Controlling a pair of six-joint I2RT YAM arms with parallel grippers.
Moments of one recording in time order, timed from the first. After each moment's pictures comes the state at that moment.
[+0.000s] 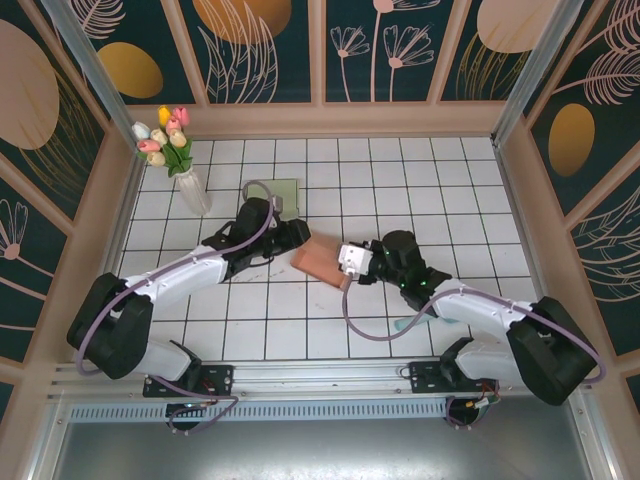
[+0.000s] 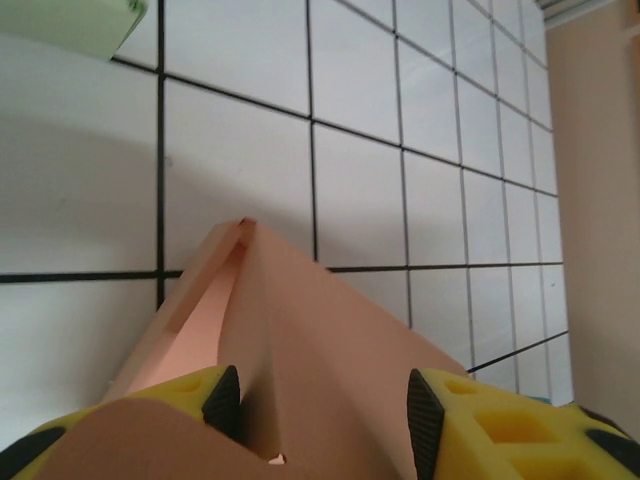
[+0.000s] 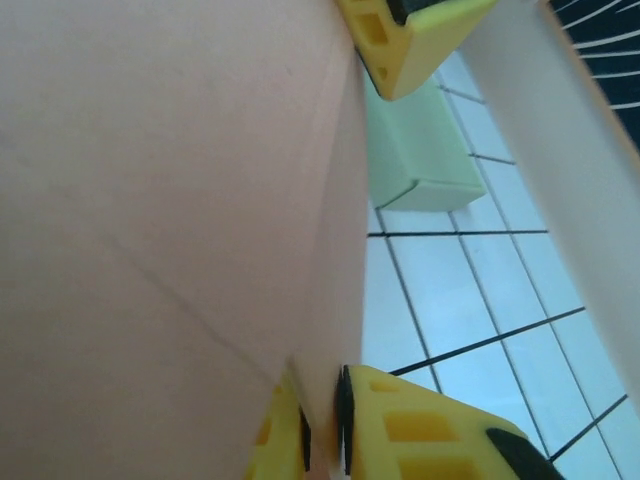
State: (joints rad) left arm -0.61 1.44 0.80 -0.02 0.21 -0.91; right arm 0.69 1.22 0.46 0.28 -0.18 -0.82
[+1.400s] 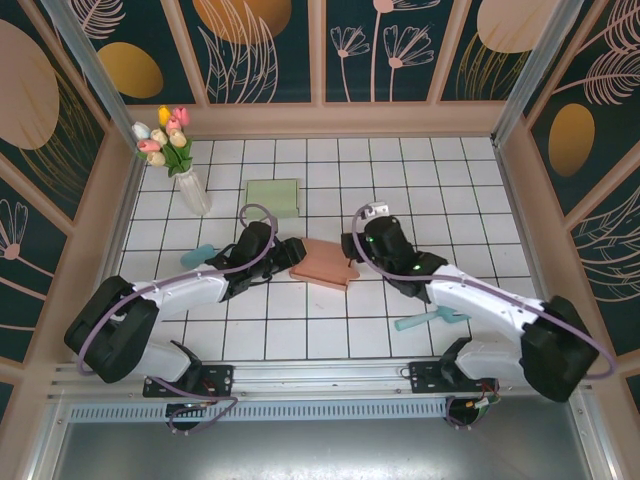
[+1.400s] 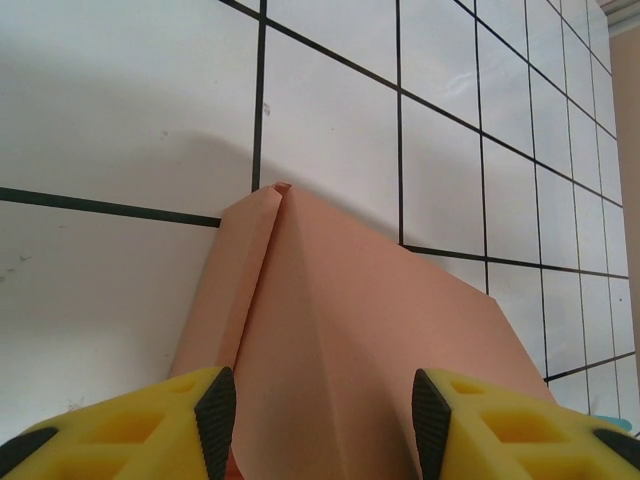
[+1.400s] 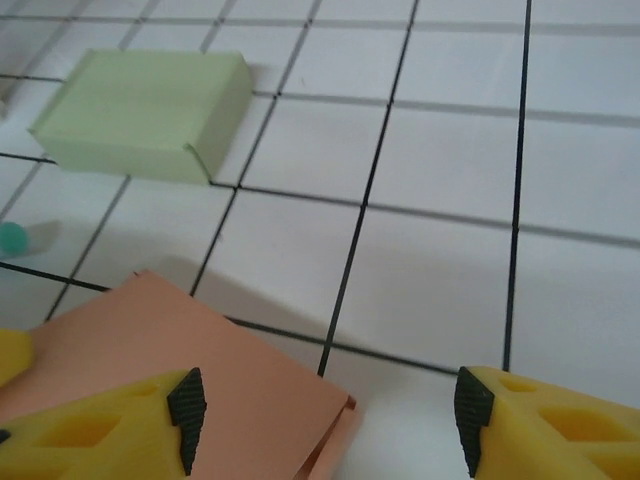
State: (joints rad) left arm -0.65 1.42 0.62 0.13 0.09 -0.95; right arm 0.79 1.25 0.70 -0.09 0.31 0.42
